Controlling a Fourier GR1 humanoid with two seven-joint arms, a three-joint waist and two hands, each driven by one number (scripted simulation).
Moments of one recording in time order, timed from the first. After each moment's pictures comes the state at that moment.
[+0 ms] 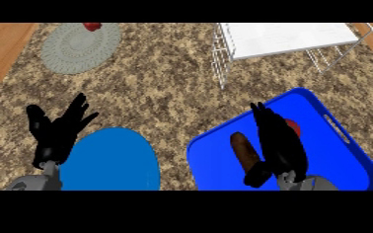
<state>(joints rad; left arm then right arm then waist) -0.05 0.29 -0.02 -1.37 0.25 0.09 0.24 -0.20 -0.39 0.61 -1.76 0.67 0.13 0.97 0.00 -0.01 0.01</state>
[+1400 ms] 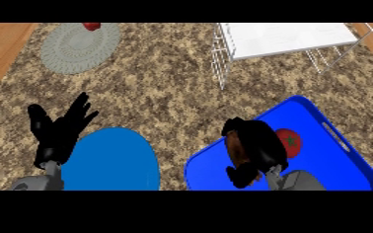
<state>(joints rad) -0.05 0.25 0.02 -1.40 0.20 0.05 0.27 -0.21 -0.29 0.58 -1.63 0.69 0.20 0.56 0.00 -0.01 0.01</state>
